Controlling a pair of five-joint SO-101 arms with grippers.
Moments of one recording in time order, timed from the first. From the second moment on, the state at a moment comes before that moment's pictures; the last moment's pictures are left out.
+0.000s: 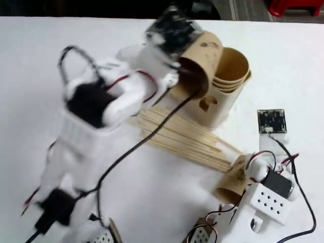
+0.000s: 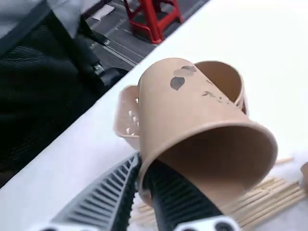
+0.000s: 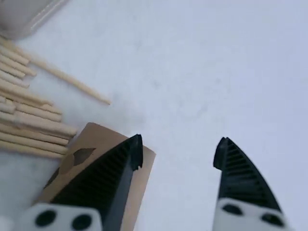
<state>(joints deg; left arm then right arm) 29.1 -7.6 -31.3 83.7 -17.6 29.2 -61.7 68.0 58.9 30.8</state>
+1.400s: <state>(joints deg) 28.2 32.1 -70.3 72.5 -13.1 29.2 -61.7 71.4 53.7 26.8</state>
